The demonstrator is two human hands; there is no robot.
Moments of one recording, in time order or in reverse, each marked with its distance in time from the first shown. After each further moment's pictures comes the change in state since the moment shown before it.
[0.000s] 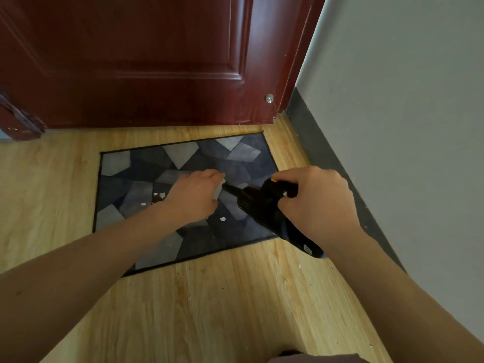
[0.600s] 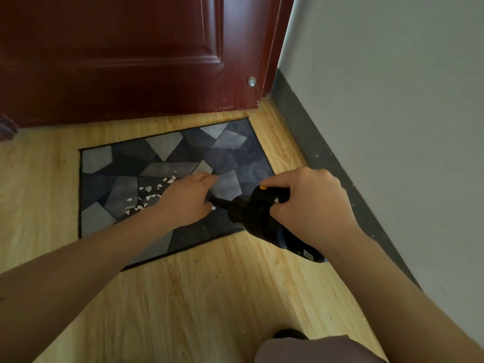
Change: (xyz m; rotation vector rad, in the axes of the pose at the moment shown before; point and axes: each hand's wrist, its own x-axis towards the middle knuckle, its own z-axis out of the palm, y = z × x) left_hand -0.011 0.018 0.016 -0.106 -0.055 0.025; right_hand -0.024 0.015 0.003 0.020 -0.124 0.065
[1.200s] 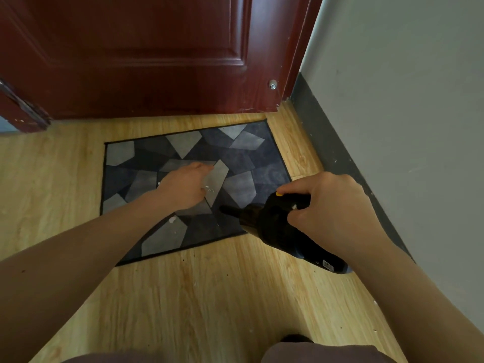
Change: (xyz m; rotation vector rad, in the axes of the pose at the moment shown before) left_hand 0.000 -0.039 -0.010 -0.013 -0.011 -0.127; right_hand -0.006 -0.001 -0.001 -0.013 -0.018 -0.047
